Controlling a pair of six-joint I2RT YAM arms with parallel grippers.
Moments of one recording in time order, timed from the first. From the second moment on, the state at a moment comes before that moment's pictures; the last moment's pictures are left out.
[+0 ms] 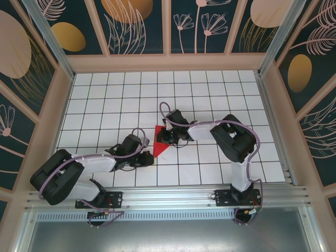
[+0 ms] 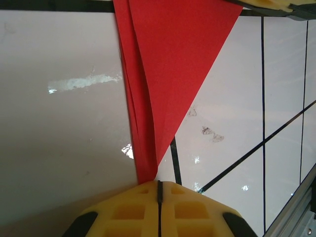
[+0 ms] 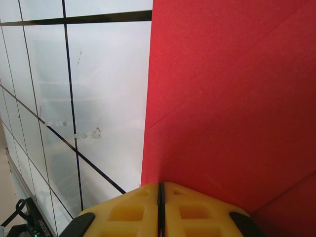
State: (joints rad) left arm -0.69 1.37 0.35 0.10 0.40 -0.76; right arm 0.76 1.96 1.03 0.02 -0.48 0.81
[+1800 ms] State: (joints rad) left arm -0.70 1.62 0.74 -0.10 0.14 -0.63; right arm 0.67 1.66 0.76 0.01 -0.35 0.86
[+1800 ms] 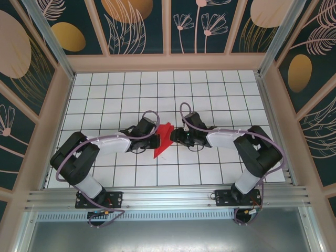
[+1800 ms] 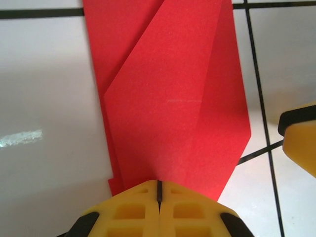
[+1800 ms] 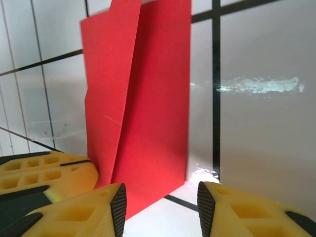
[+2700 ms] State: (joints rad) left arm -0.70 1.63 0.66 0.03 0.22 -0.64; right arm 0.67 1.74 0.79 0.08 -0.41 0.90
